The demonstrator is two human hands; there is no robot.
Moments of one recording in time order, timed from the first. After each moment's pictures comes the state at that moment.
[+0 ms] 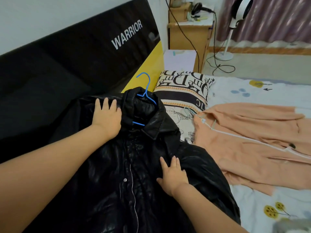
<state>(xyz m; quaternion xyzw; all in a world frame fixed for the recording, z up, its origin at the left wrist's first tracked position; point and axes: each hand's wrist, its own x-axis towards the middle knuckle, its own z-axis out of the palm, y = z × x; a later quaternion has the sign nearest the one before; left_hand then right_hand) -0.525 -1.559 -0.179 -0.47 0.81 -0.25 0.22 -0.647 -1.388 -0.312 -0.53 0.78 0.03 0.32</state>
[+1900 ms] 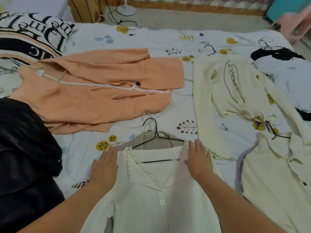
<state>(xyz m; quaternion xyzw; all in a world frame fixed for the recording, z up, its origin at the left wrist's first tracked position) -0.871 -1.074 -0.461 -0.35 0.89 0.14 0.24 -1.078 -0.868 -0.448 -0.29 0.93 0.08 0.21</state>
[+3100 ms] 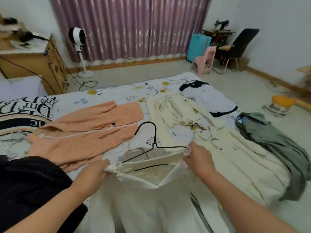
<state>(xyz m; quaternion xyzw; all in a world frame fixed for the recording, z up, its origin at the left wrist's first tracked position) -0.760 -1.030 -0.189 -0.13 0.96 0.24 0.01 -0.918 -0.733 -0.173 -0.15 0.98 -0.12 -0.02</state>
